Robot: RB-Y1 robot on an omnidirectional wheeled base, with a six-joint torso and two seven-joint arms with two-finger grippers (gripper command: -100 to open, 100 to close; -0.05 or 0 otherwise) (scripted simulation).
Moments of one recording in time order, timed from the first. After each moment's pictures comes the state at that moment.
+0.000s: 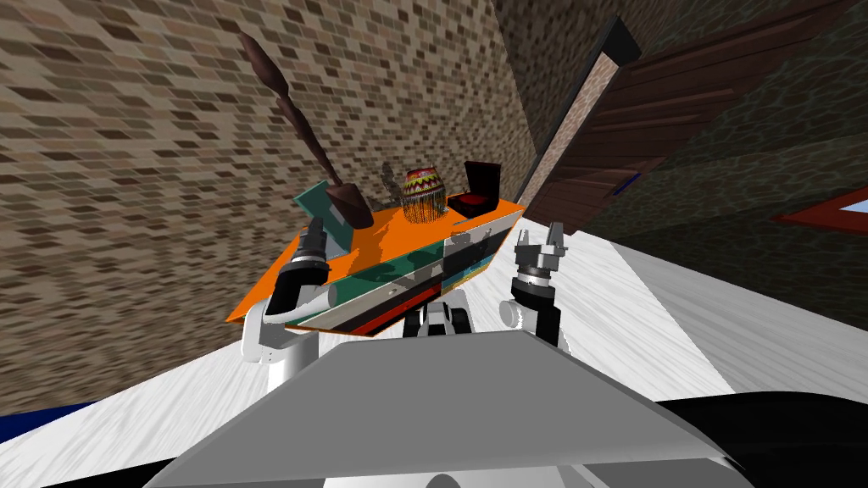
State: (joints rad) left arm 0.21 0.20 0.36 -2.31 -0.09 0.35 -0.32; right arm 0.53 0.03 -0.07 -2.26 -0.11 -0.56 -0.01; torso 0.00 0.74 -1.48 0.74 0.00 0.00
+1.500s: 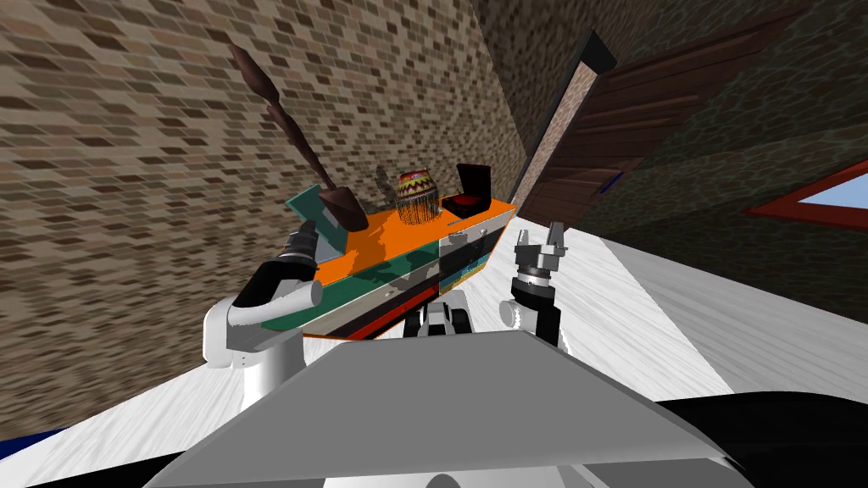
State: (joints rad) left arm 0.17 0.29 0.42 -2.38 -0.04 0.70 -0.34; right arm 0.53 0.03 -0.07 -2.26 -0.11 -0.56 -0.01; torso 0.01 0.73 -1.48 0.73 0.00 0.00
